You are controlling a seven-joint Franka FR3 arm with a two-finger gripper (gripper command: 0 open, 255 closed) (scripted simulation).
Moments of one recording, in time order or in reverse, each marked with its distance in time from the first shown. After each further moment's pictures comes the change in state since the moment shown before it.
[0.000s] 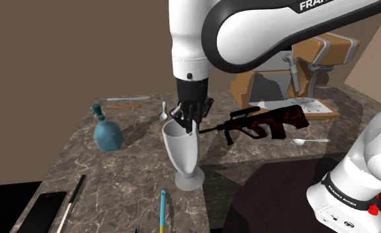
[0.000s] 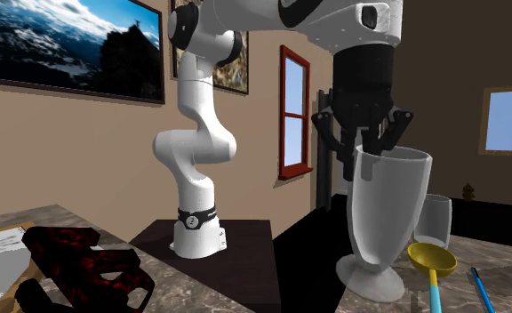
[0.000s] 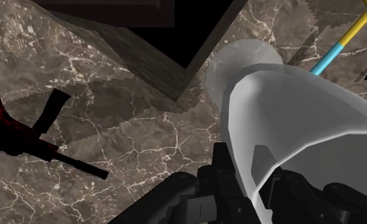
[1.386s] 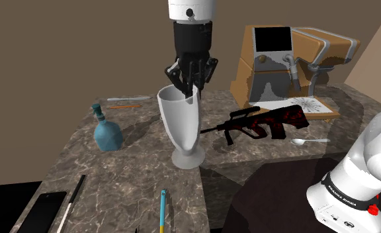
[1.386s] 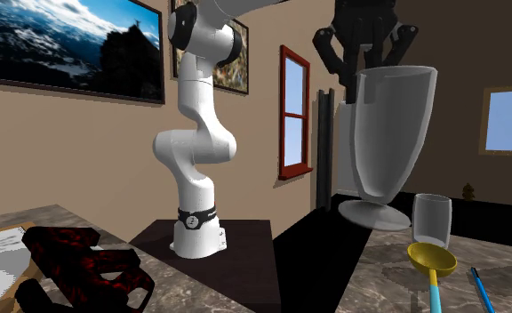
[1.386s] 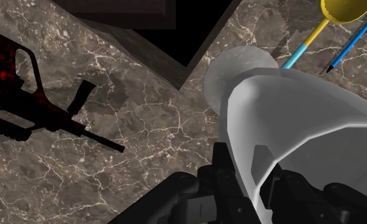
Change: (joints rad) arm -0.008 -0.017 -0.015 0.265 0.001 -0.280 0.005
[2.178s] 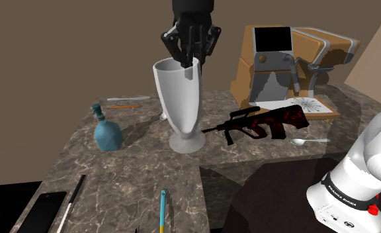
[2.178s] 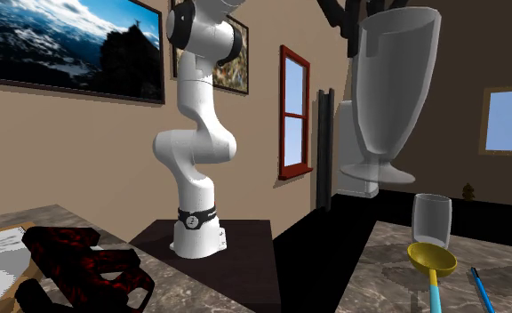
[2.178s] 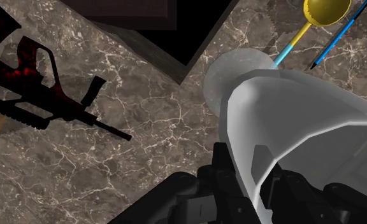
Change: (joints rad) arm -0.001 0.049 0.007 0.216 -0.025 -0.173 0.025
